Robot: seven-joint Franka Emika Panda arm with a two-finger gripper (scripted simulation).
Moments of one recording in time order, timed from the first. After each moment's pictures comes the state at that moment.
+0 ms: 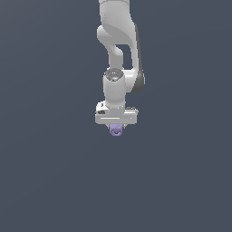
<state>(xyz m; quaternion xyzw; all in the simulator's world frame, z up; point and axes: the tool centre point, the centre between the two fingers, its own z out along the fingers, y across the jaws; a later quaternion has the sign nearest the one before) -0.036 0.002 0.090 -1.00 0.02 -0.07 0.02</state>
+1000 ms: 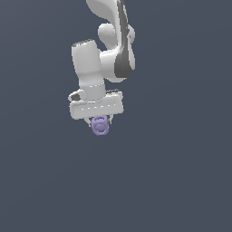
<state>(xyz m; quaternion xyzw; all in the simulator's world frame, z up) 0.024 -0.064 0.209 -0.97 -0.04 -0.22 0.06</state>
